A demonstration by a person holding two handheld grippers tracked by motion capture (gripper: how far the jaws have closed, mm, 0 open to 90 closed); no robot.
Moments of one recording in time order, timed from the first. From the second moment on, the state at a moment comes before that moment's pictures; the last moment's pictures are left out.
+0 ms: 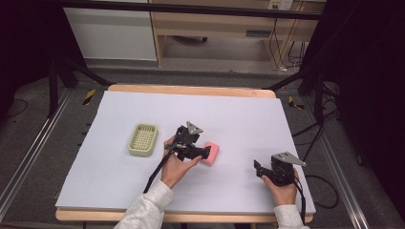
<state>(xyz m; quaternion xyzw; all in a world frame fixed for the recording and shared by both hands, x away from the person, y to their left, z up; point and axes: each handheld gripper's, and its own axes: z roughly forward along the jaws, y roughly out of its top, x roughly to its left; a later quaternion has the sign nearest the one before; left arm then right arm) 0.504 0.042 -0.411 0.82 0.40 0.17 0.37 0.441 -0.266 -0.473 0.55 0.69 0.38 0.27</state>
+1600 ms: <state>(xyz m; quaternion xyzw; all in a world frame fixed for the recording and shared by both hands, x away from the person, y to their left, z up) 0.526 -0.002 -0.460 0.85 0.41 0.13 0.30 0.441 -0.267 -0.474 0.55 0.70 0.38 0.26</state>
